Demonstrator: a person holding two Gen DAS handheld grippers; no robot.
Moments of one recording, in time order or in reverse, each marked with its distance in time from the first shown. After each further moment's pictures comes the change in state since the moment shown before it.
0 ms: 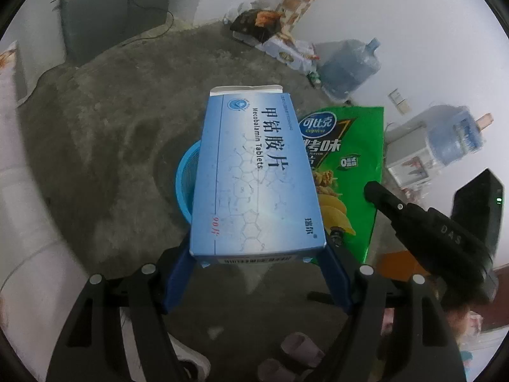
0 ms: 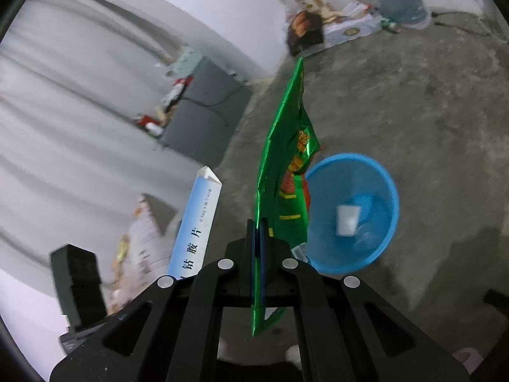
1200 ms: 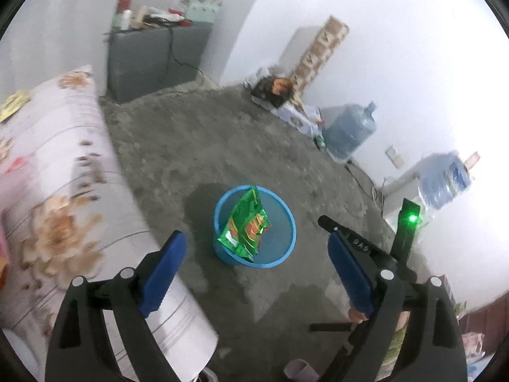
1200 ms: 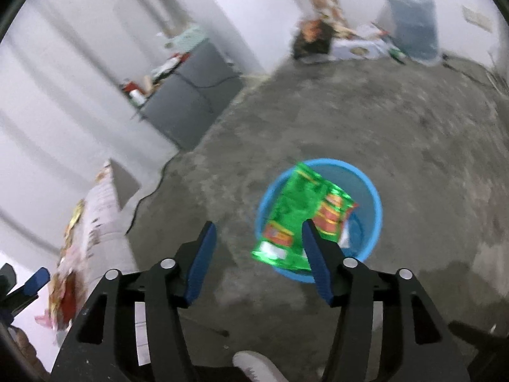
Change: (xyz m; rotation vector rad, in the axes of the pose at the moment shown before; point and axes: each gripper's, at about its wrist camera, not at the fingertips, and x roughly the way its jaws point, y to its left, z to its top) left arm -0.168 0.059 -0.080 -0.077 -0.325 0.004; right arm 0.023 0.044 -0.038 -0.240 -0.002 -0.091
